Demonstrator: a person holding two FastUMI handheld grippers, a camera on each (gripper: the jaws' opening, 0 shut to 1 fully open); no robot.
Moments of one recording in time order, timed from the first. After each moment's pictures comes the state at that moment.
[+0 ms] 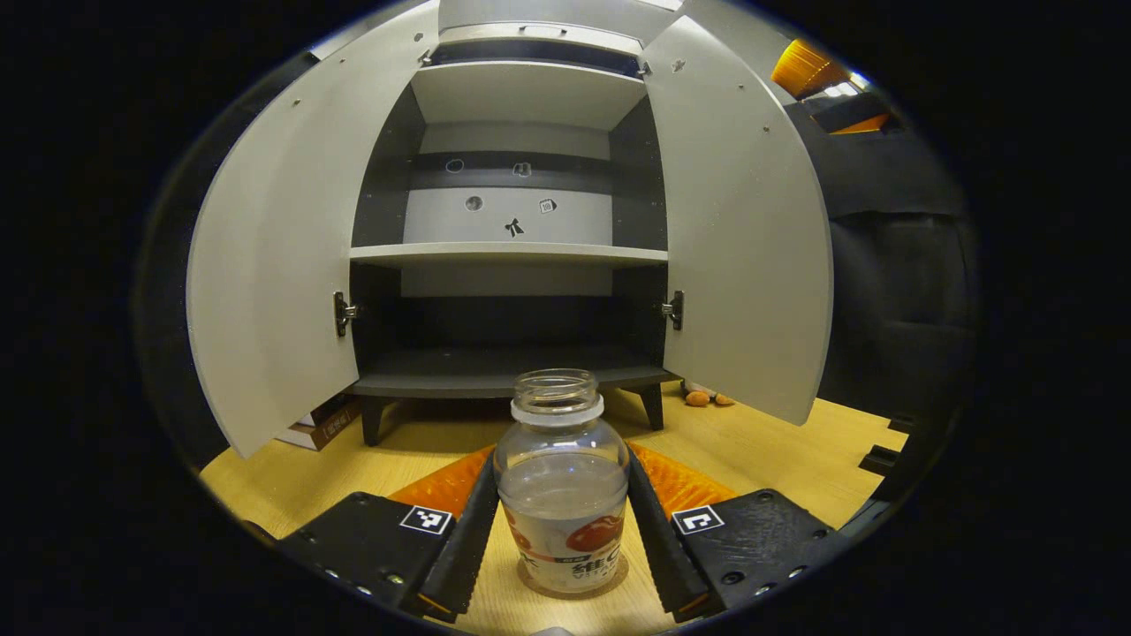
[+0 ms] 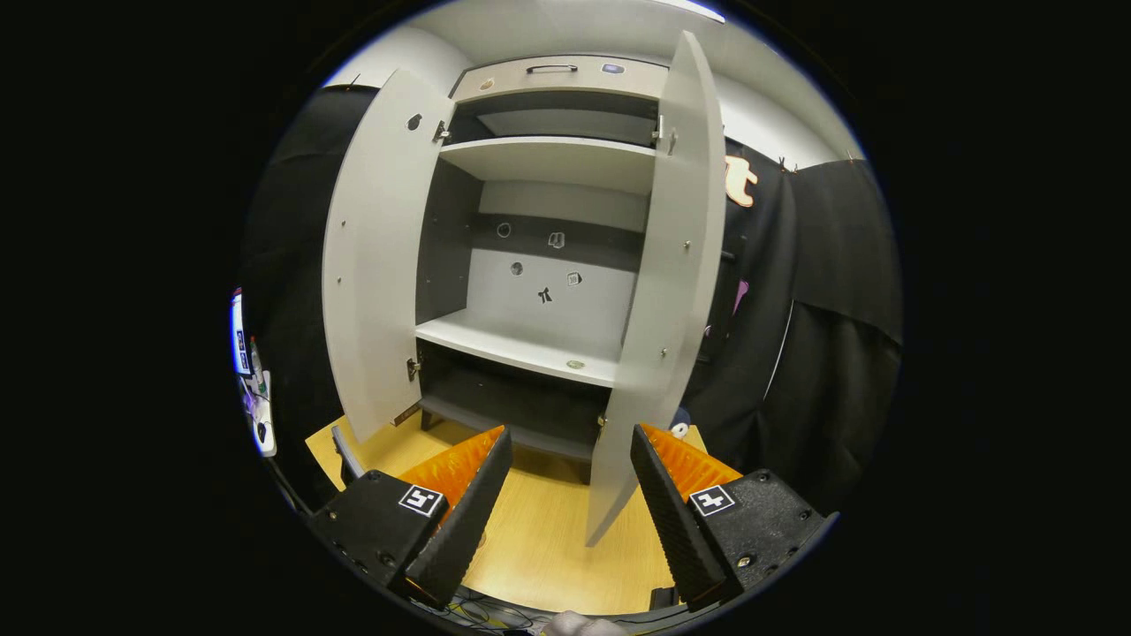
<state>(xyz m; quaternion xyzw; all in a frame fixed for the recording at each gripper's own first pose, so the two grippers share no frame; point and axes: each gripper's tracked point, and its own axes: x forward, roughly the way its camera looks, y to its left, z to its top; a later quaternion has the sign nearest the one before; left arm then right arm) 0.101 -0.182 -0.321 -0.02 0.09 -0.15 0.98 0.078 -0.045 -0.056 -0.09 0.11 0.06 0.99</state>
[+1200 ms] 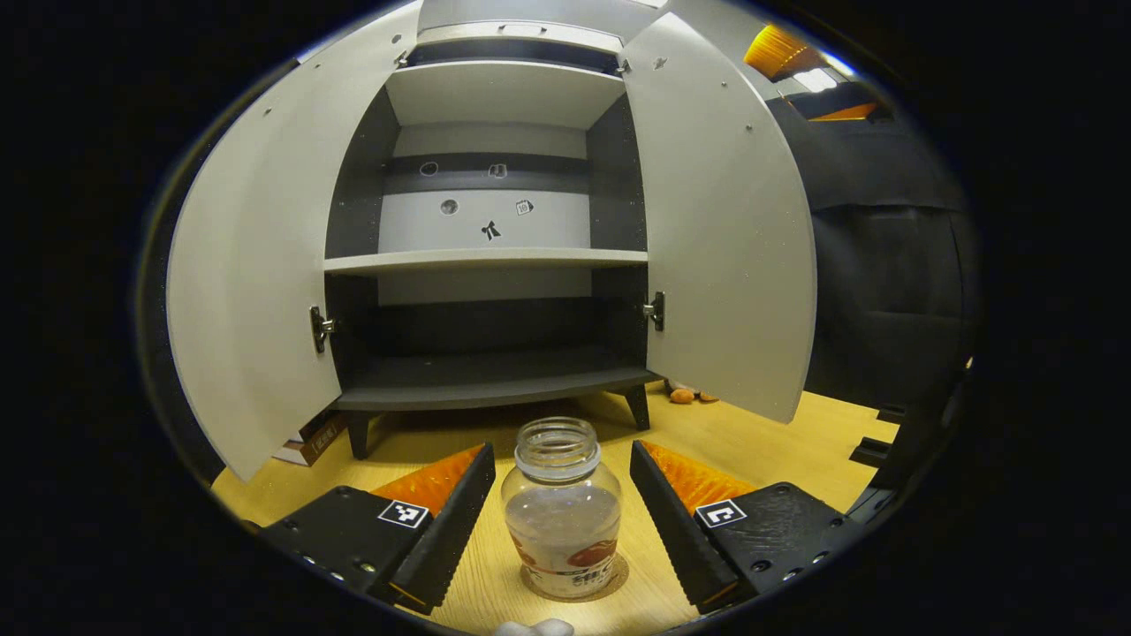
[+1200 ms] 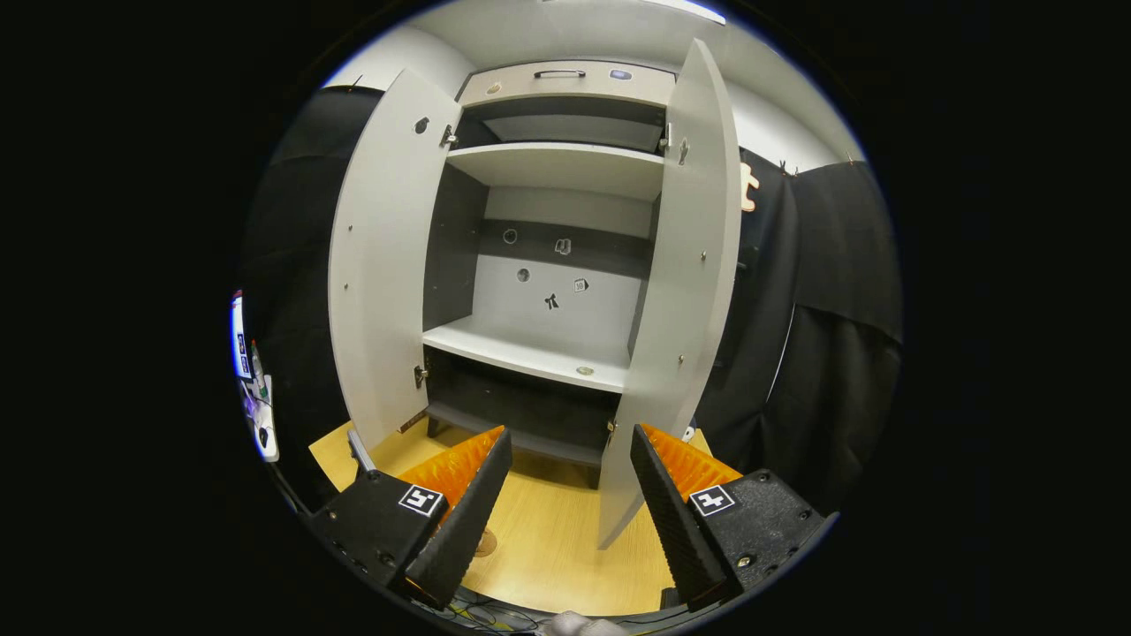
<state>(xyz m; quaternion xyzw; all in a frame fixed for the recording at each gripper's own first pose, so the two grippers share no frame) 0.105 -0.188 -0.292 0.01 0.08 -0.19 0.98 0.065 -0.026 -0.047 -0.08 0.09 0.06 0.99</state>
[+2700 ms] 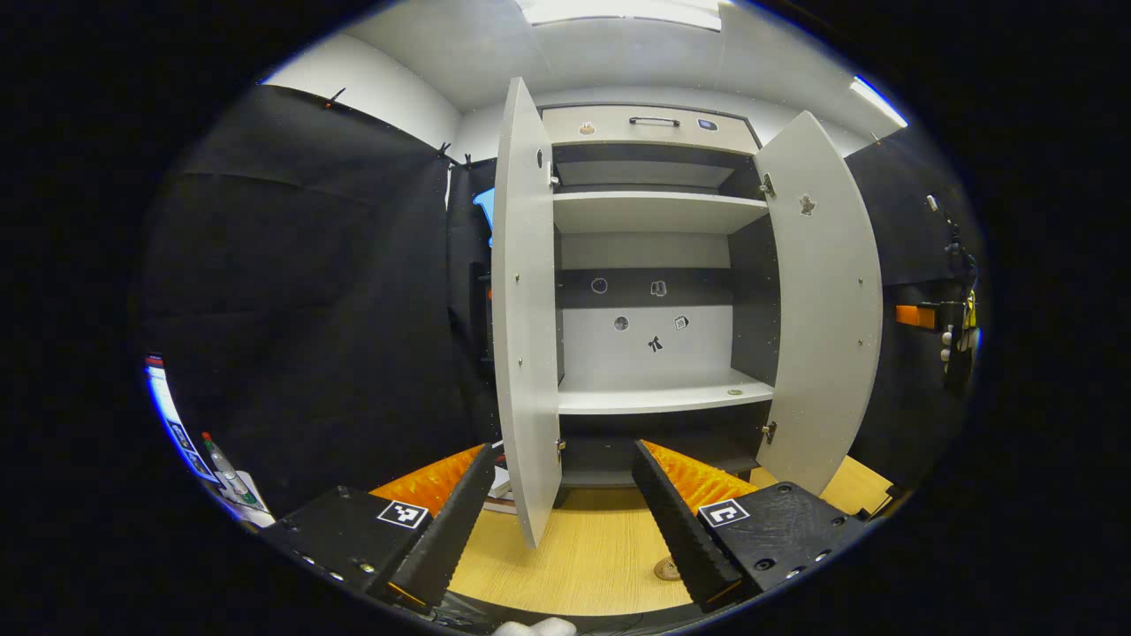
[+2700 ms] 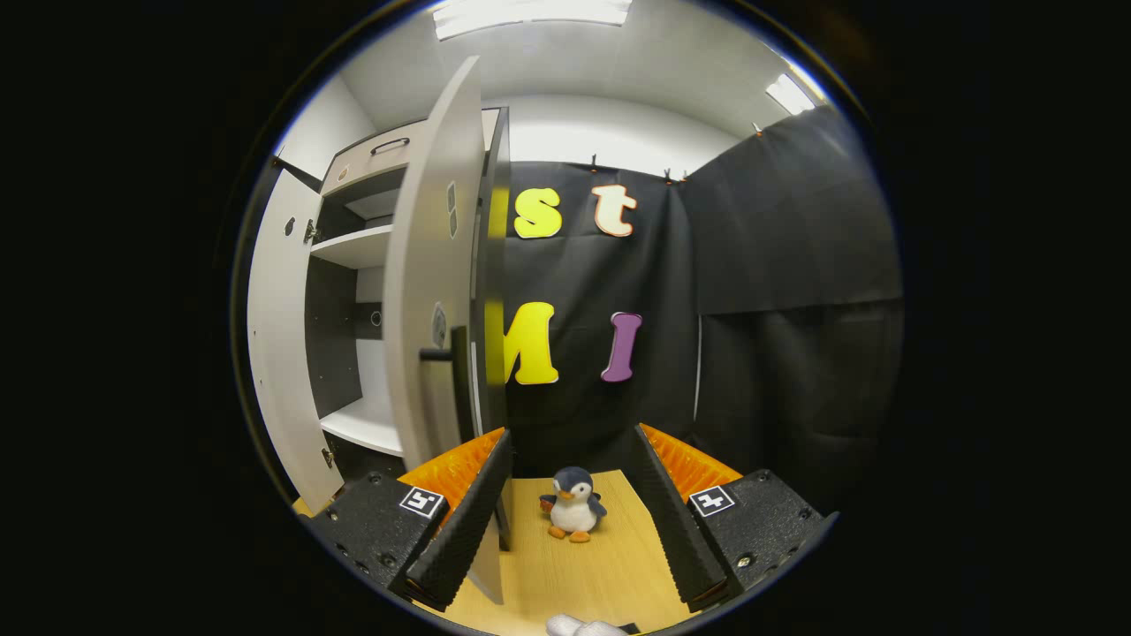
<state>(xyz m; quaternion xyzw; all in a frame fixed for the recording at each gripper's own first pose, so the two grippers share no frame) 0.002 0.009 -0.055 0.01 0.05 0.04 1.00 0.139 -0.226 0.041 0.01 -0.01 -0.07 1.00</state>
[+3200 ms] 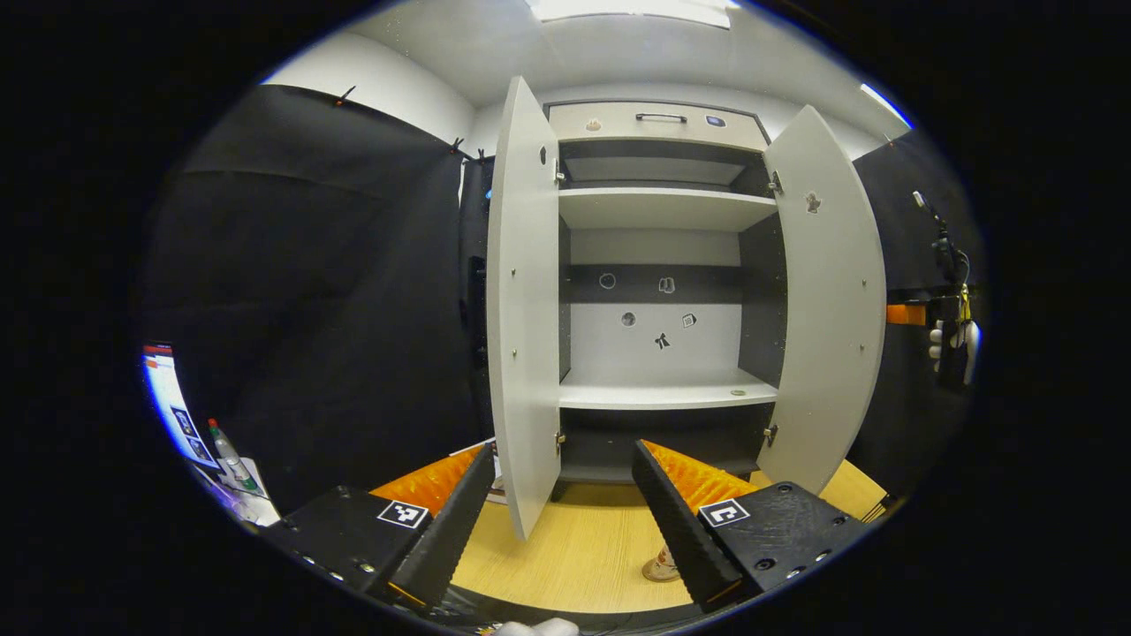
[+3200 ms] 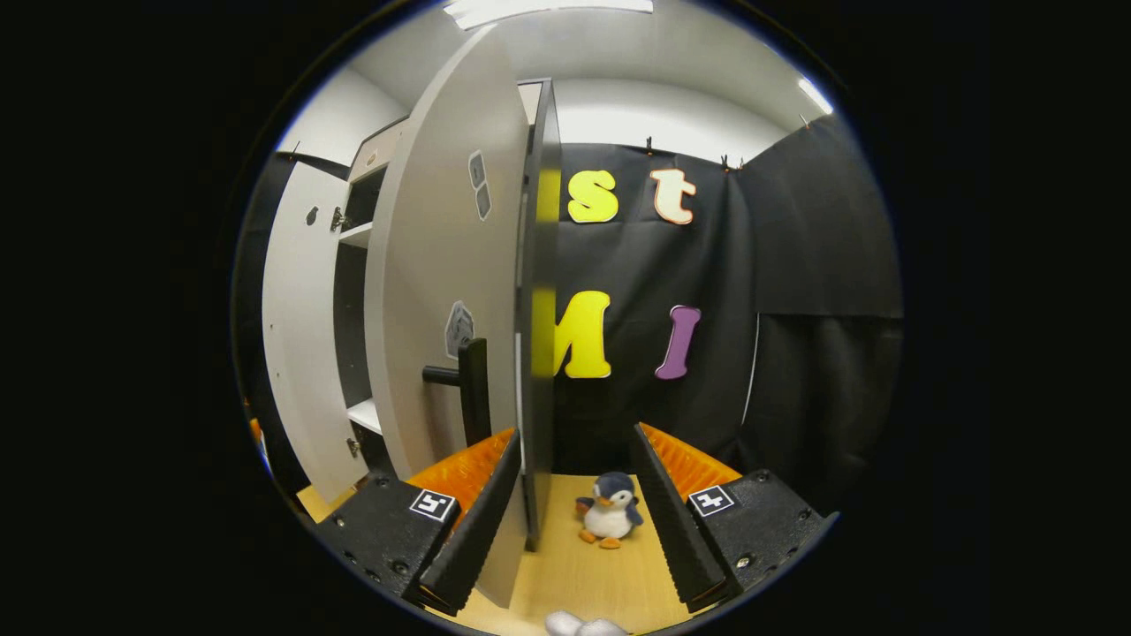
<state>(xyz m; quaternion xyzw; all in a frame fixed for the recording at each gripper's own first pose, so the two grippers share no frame) -0.003 -0.006 -0.054 0.00 0.06 0.07 1.00 0.166 -0.183 0.042 0.00 0.02 0.02 1.00</state>
